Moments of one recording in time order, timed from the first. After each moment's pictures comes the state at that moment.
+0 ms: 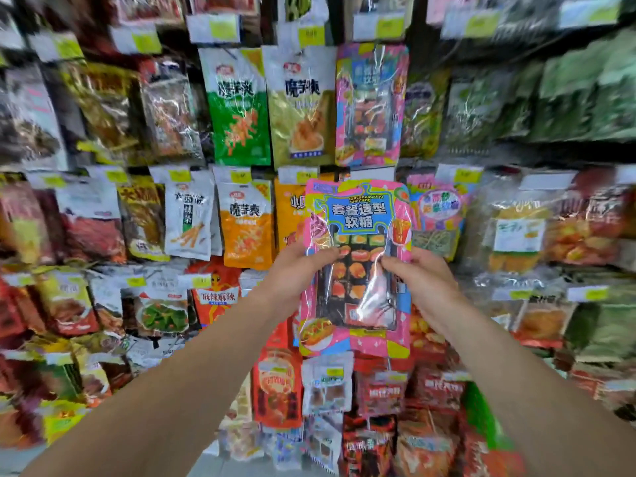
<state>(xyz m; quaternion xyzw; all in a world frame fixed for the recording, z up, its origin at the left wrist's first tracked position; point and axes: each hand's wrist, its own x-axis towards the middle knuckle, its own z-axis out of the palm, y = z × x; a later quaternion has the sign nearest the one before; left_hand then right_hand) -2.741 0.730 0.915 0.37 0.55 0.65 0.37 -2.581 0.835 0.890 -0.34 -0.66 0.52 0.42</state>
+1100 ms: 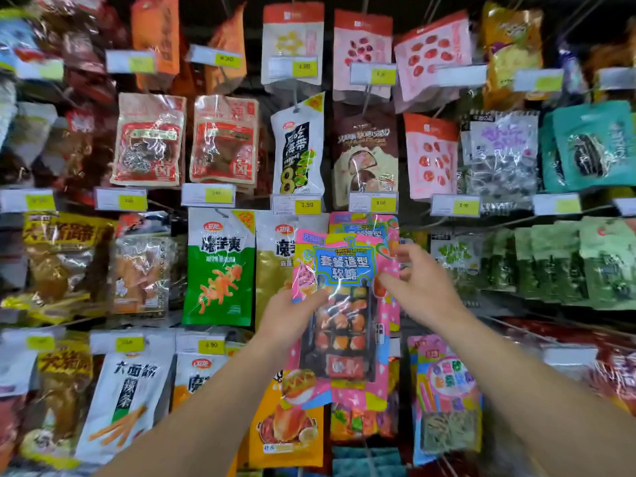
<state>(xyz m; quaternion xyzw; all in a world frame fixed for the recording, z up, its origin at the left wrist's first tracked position) -2.858 0.889 1.057 0.48 0.50 0.70 0.19 -2.664 0.967 1.105 -0.32 -0.77 0.10 0.53</state>
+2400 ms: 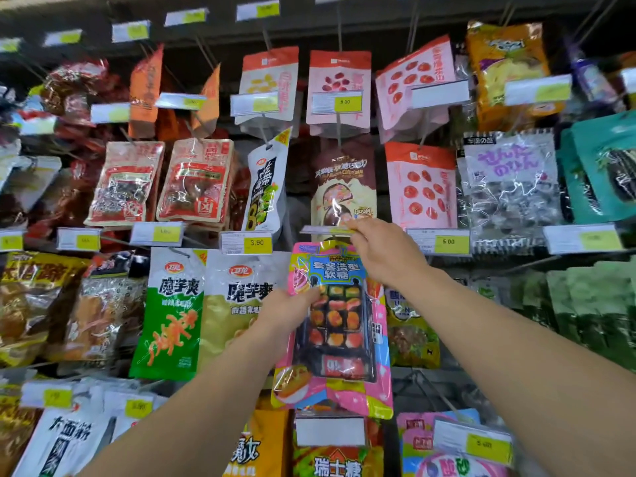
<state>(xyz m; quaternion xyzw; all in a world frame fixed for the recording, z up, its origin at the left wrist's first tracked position) -2.800 1.001 1.140 0.41 0.56 0.71 0.13 -2.662 1.100 1.223 -0.19 -0.84 -0.12 0.50</state>
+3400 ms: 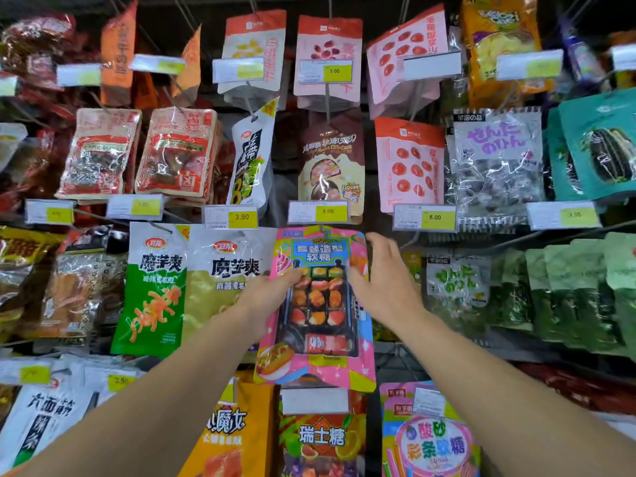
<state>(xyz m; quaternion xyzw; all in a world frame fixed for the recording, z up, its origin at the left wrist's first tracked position) -2.788 0.987 1.129 0.41 0.55 0.71 0.16 -2.652 1.103 1.138 -0.23 -0.80 0.00 0.55</state>
